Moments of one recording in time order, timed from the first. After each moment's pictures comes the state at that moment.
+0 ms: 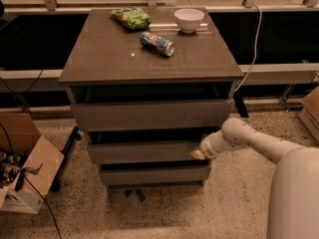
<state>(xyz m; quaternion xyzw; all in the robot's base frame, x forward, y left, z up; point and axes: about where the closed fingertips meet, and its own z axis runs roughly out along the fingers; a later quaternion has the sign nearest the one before) 0.661 -0.170 0.431 -0.47 0.83 0.18 0.24</state>
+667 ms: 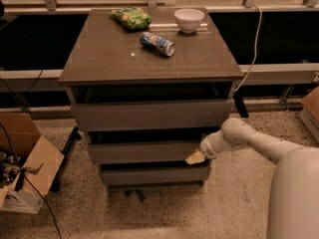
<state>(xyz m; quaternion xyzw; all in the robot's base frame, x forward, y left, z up) 0.661 -0.170 0.431 -0.47 0.83 0.18 0.24</state>
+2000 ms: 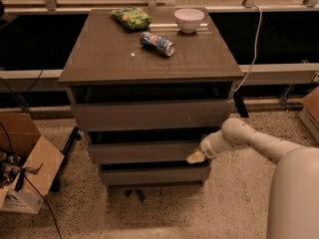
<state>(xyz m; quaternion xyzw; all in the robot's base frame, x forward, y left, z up) 0.661 -0.169 0.431 -0.47 0.83 0.18 0.24</state>
